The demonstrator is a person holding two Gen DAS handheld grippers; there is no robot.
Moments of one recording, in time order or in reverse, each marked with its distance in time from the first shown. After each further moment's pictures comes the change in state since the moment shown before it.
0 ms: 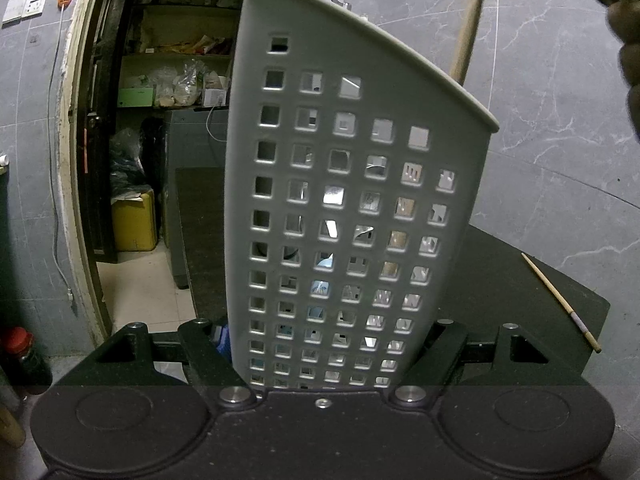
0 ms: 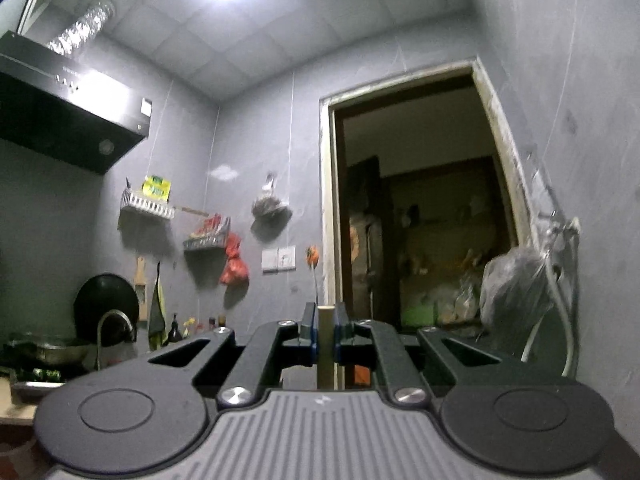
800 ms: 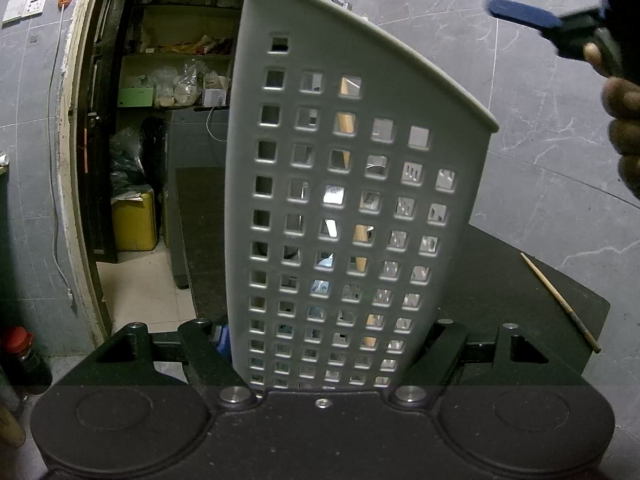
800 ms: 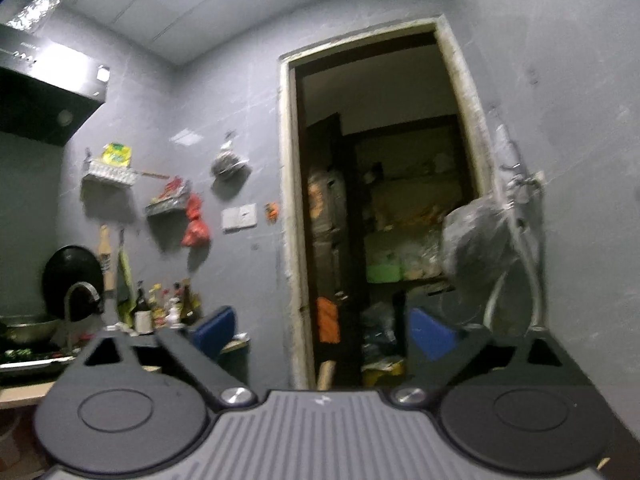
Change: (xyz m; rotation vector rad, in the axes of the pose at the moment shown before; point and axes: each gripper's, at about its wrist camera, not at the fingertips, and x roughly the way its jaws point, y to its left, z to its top) left arm 0.000 0.000 0.000 0.001 0.000 0.001; right arm -0.007 -0.027 -0.025 0.033 0.097 -0.129
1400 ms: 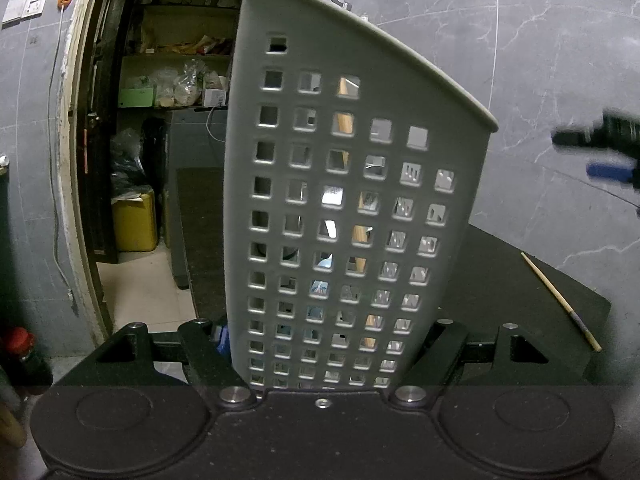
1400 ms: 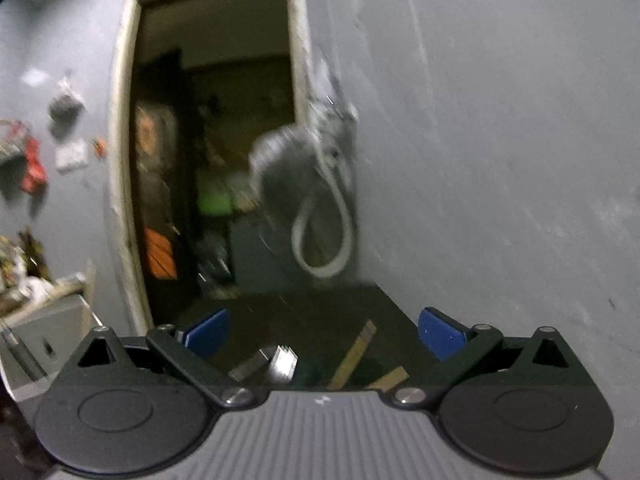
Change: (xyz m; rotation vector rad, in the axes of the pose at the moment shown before) left arm -0.002 -0.001 -0.001 0.002 0.000 0.001; right arm -0.060 -0.085 -0.035 0.047 0.252 -0.523
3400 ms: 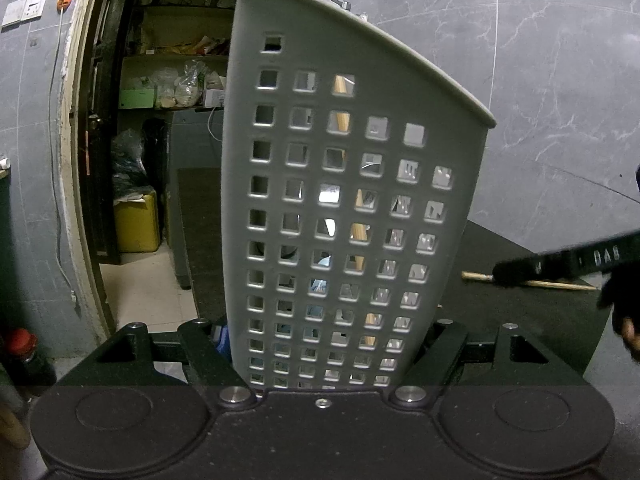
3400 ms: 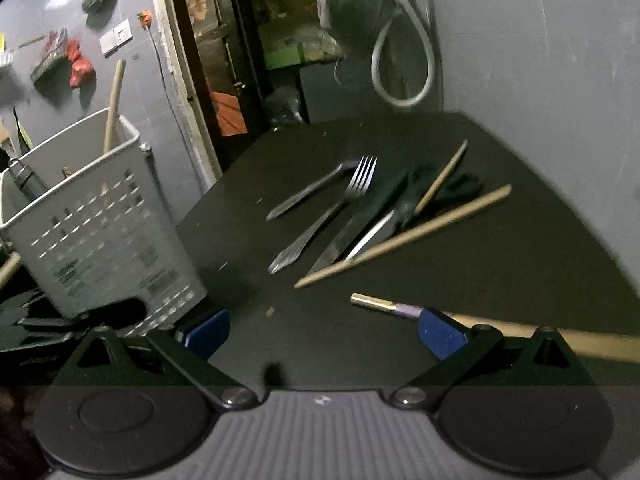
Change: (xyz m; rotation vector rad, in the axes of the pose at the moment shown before) left arm 0.001 -0.005 0.001 0.010 0.004 0.011; right arm 0.050 0.017 -0.074 -0.025 0.439 0.263
